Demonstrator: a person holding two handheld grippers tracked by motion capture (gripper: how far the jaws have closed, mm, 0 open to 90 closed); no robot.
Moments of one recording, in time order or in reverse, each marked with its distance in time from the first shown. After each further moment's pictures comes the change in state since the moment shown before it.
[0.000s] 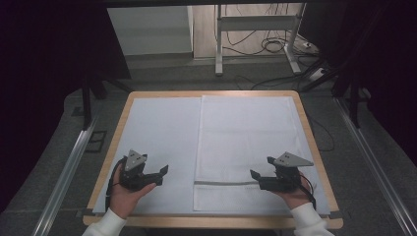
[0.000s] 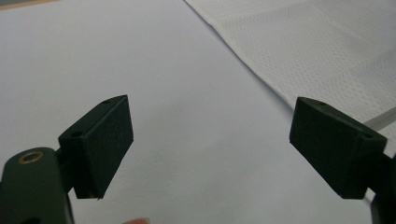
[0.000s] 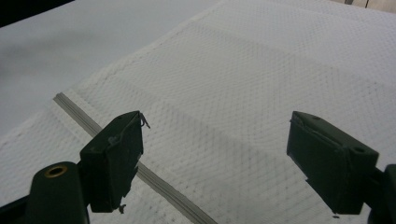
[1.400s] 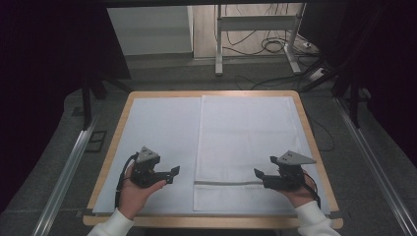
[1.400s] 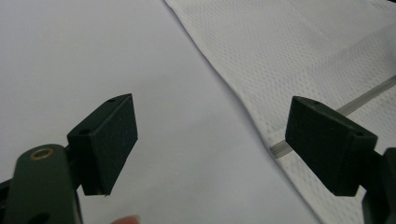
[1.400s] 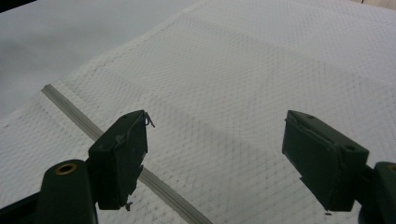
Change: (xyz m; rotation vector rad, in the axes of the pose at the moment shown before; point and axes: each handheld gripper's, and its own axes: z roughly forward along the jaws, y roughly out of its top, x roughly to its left) left arm -0.022 0.020 0.016 0.116 -0.108 -0.069; right arm -0.009 0.002 -0.004 0.033 -0.013 -0.006
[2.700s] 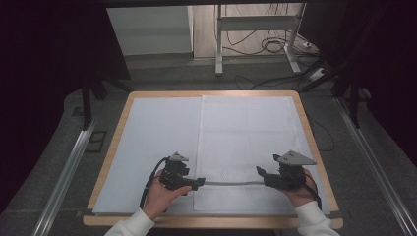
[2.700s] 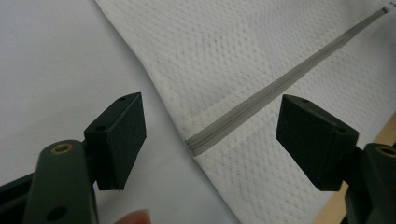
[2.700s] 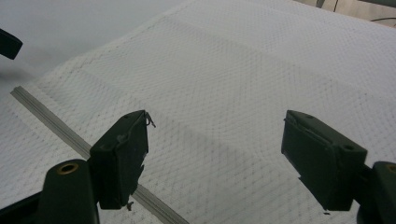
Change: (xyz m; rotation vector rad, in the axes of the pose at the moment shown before) left arm -0.041 -0.001 0.054 0.201 -0.177 -0.004; right arm -0.001 -0.001 0.000 -0.012 -0.078 -0.019
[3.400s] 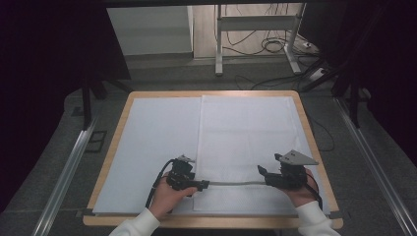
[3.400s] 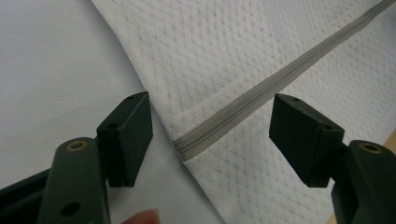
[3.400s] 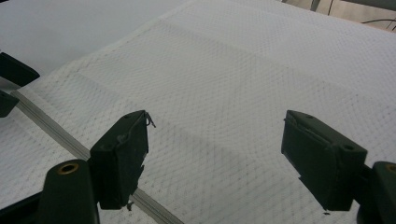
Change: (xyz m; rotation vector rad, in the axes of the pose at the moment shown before) left arm -0.003 -0.001 0.024 0.078 -0.020 -0.042; right arm -0.002 0.001 -0.003 -0.012 -0.014 0.010
